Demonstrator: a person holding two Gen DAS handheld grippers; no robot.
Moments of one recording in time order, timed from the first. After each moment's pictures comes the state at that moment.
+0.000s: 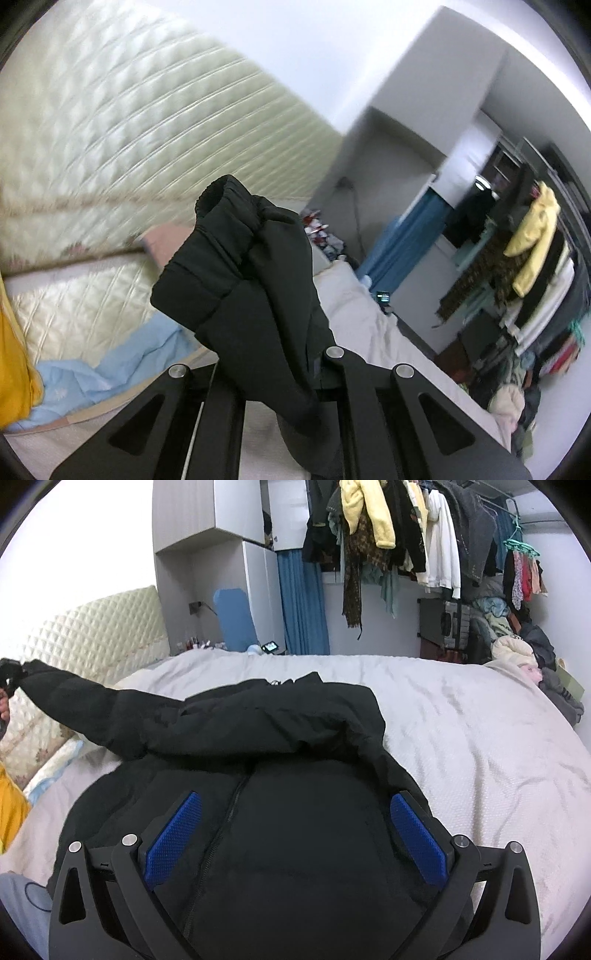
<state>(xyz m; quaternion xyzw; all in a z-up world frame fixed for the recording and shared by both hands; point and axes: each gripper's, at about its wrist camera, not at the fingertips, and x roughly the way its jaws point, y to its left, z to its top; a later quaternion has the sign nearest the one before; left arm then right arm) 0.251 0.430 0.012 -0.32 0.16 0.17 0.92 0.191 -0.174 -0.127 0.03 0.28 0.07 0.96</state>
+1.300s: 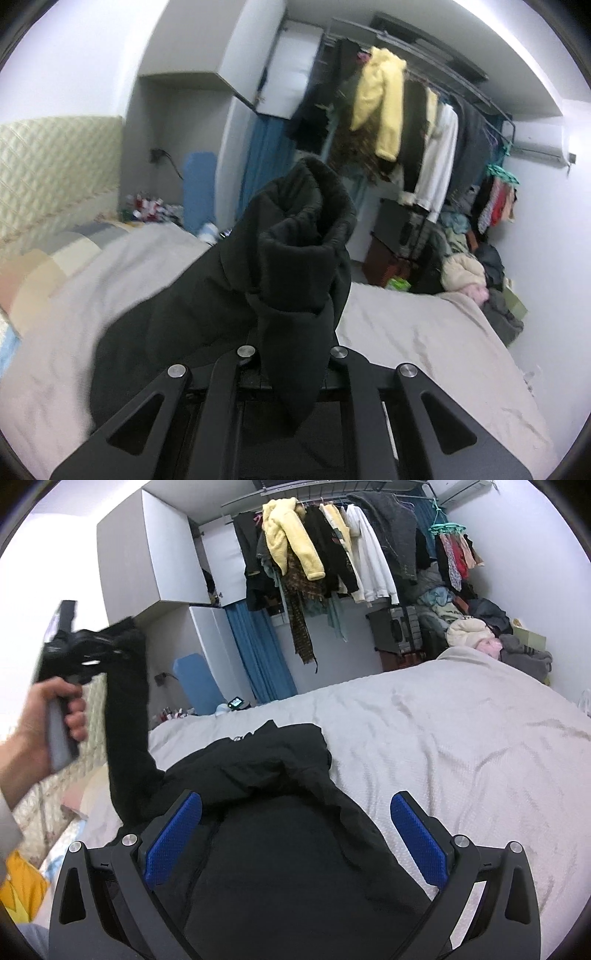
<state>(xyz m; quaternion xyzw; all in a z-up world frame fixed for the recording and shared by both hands) 0.364 -0.078 0.039 -0.13 0.21 -0.06 0.97 0.150 -0.257 -0.104 0.14 0.21 0.01 0.97</state>
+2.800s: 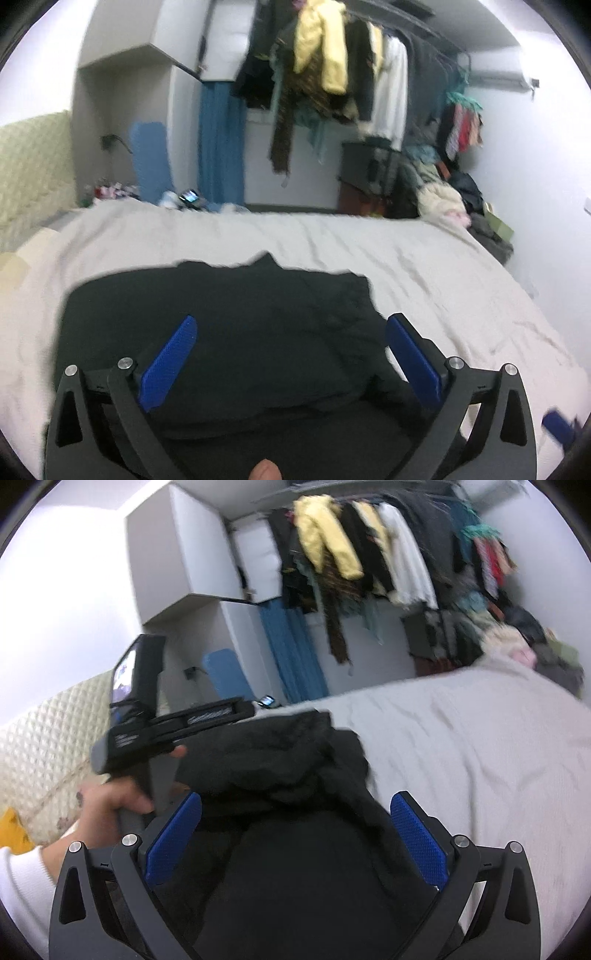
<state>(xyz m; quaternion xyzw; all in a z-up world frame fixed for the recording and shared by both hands) 0.345 -0.130 -0.074 -0.04 0.26 -0.11 0.96 0.192 -0.224 -0.093 0.10 0.19 0.08 0.97</state>
